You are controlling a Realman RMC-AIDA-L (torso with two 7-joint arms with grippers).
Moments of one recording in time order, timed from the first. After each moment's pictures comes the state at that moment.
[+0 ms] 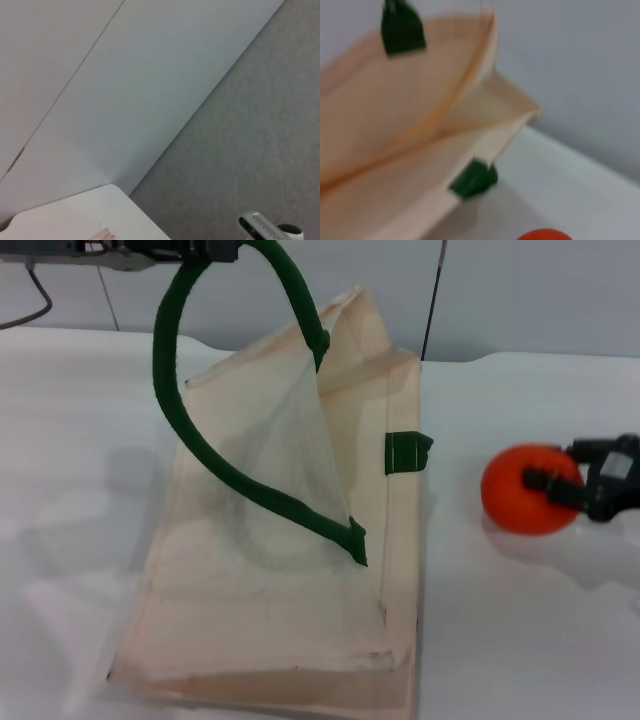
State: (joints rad) left arm -1.03 -1.80 2.86 -0.65 -0.41 2.04 -1.95; right arm 0.68 1.97 -0.30 -0.44 0.81 1.44 -2.01
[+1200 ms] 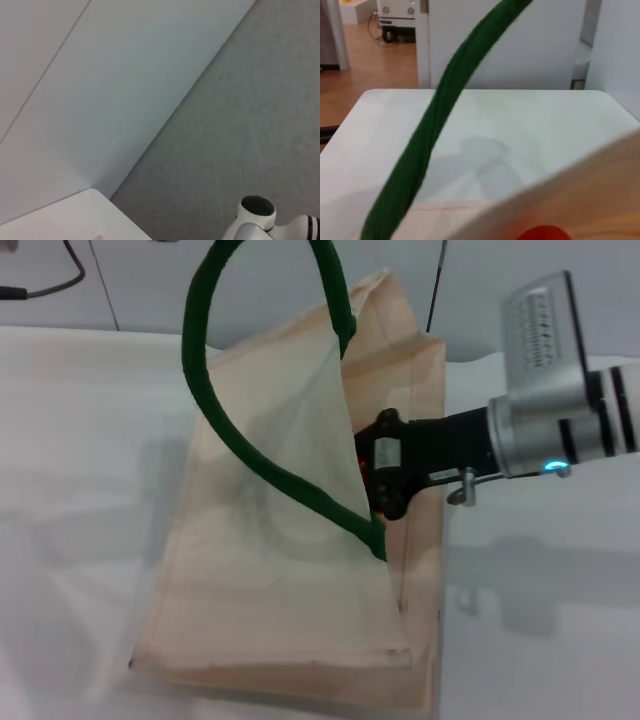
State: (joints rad) left arm -1.10 -1.80 2.86 -0.63 -0.40 2.04 -1.95; right arm 1.07 2.03 -0.64 -0.19 0.89 1.35 -2.05
